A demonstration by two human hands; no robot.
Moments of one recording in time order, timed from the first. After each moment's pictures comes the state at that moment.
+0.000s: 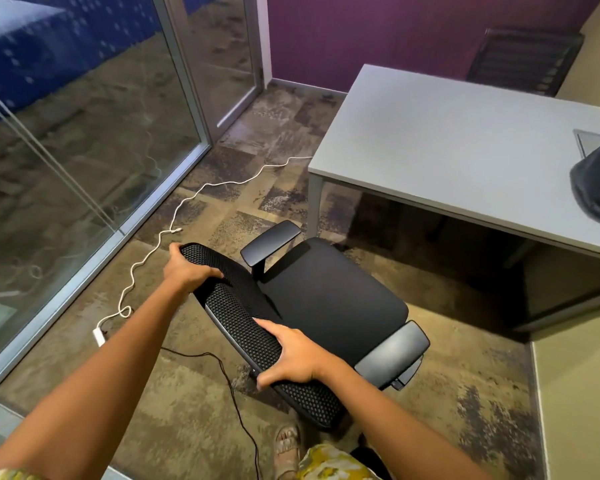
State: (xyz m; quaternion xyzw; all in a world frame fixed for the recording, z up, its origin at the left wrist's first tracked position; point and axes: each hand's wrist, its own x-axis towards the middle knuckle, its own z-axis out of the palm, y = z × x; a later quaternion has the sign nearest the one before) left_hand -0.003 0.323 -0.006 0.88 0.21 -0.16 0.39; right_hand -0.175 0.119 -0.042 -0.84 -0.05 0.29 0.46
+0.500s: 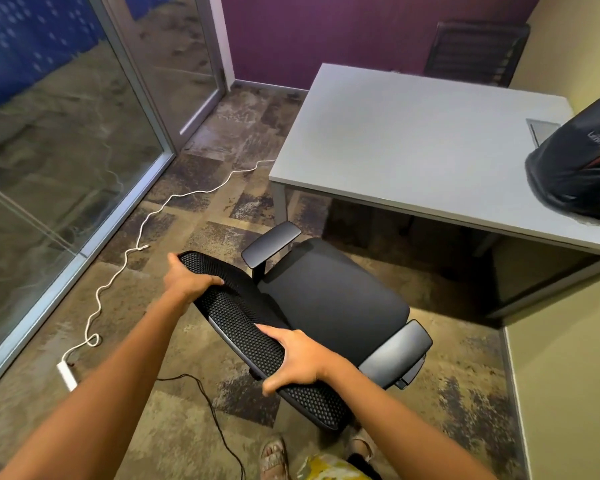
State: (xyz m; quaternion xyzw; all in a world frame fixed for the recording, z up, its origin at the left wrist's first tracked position) left_hand 0.024 0.221 -0.013 0.89 0.18 -0.16 0.38; right_hand -0.158 0.030 -0.038 -0.84 -0.03 0.29 0.46
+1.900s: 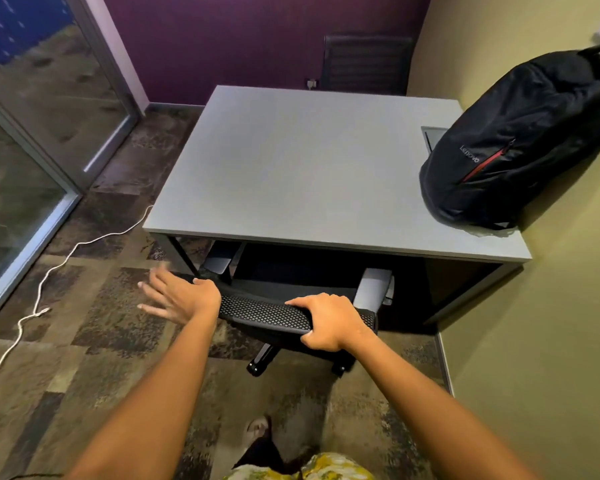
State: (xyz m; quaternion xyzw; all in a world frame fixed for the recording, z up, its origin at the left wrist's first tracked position) left_hand 0.033 -0.162 -0.044 0.92 0.21 0.10 0.31; right_hand -0.135 -0.352 -0.012 -0.97 0.04 0.12 0.19
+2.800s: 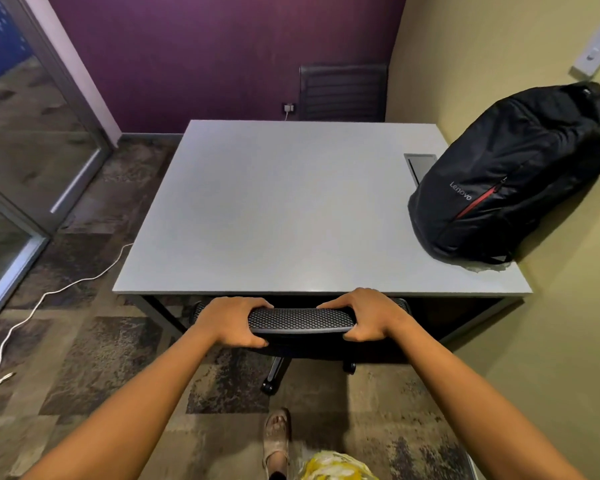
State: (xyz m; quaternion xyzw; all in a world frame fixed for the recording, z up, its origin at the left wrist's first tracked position) left_hand 0.130 -0.253 -0.008 0.85 -0.47 -0.25 0.00; right_hand -0.051 -0.506 0.001 -0.96 0.07 0.18 0.20
